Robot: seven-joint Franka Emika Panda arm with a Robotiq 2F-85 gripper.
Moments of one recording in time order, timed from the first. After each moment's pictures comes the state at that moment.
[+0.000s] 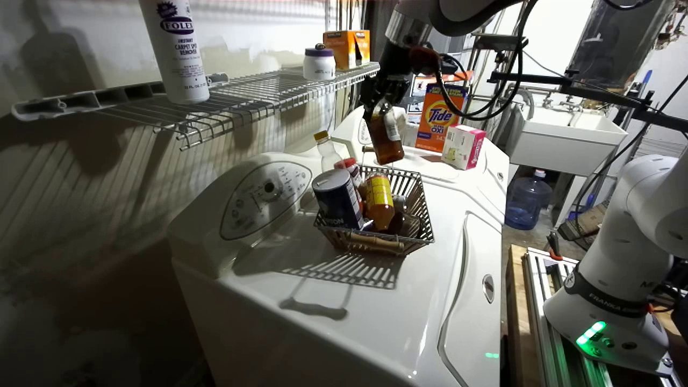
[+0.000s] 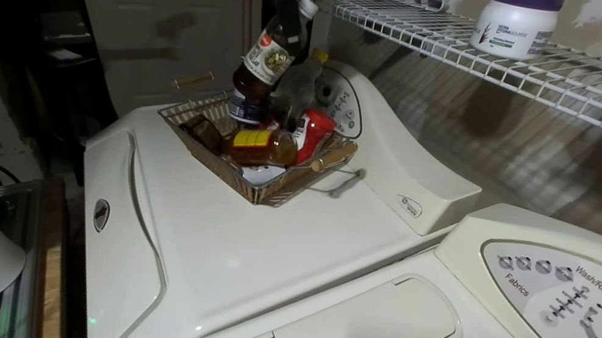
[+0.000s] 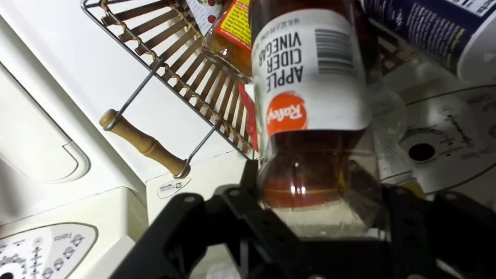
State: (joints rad) arm -0.08 -0.23 -0.01 -2.13 -0.04 2.21 0.34
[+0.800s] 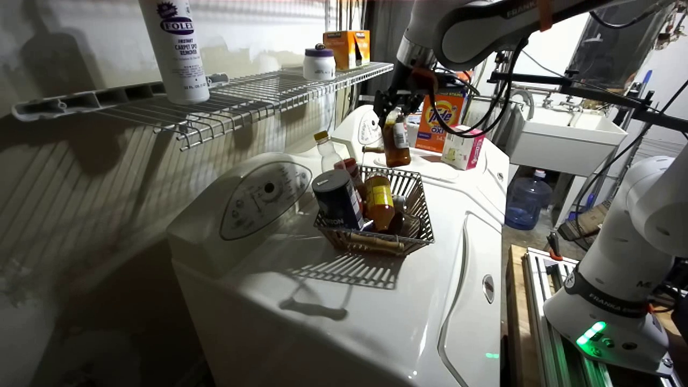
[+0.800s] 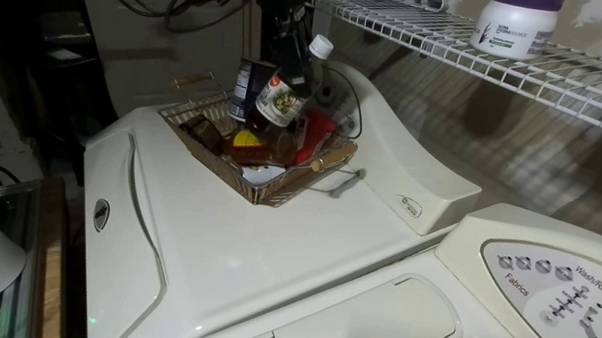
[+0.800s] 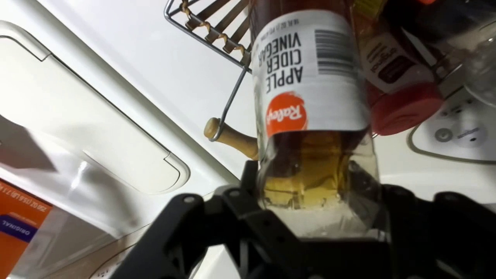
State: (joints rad) arm -0.18 -0.23 -0.02 -2.23 -0.23 2.33 0.62
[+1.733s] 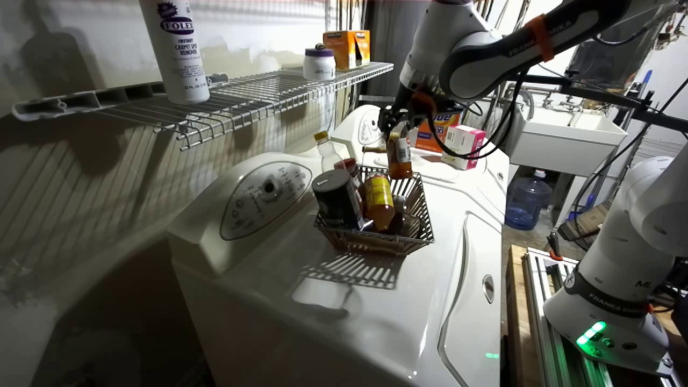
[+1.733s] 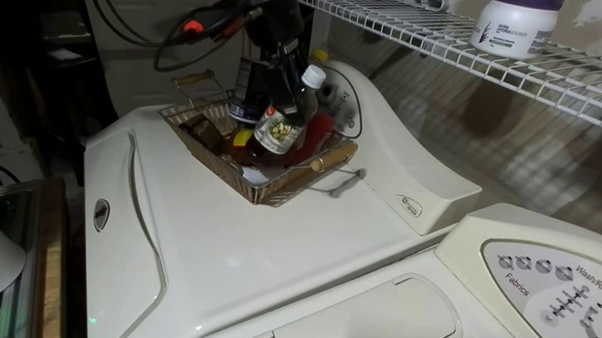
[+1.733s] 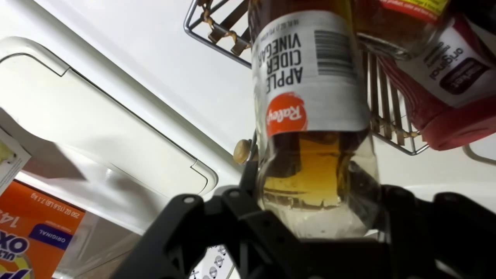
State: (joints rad) arm -0.21 -0.23 -0.01 -2.35 -0.40 2.45 0.81
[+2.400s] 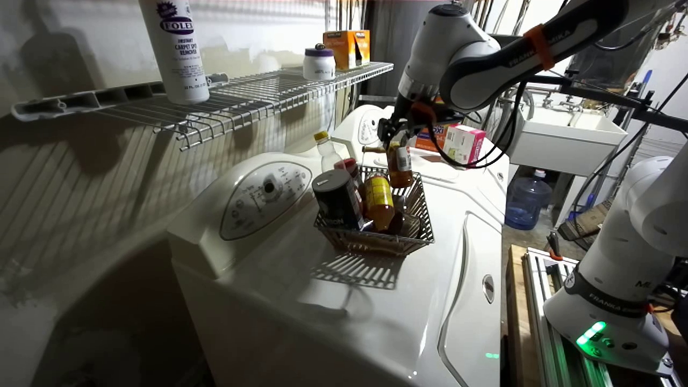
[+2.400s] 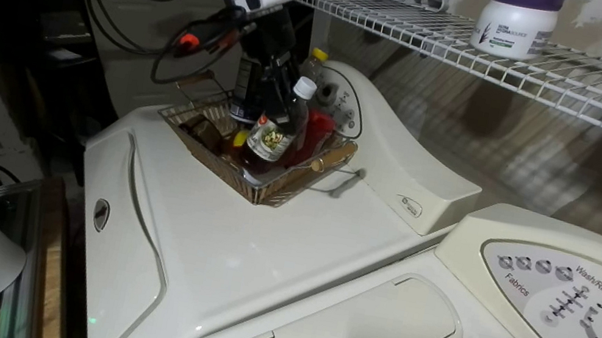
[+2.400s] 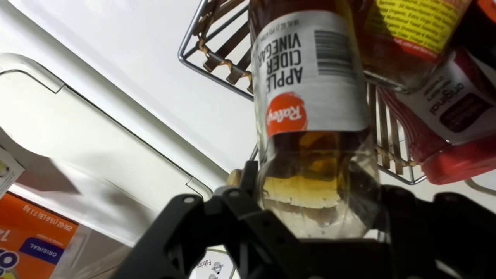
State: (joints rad) arm -0.20 -0.22 0.01 -2.39 -0.41 2.47 0.82
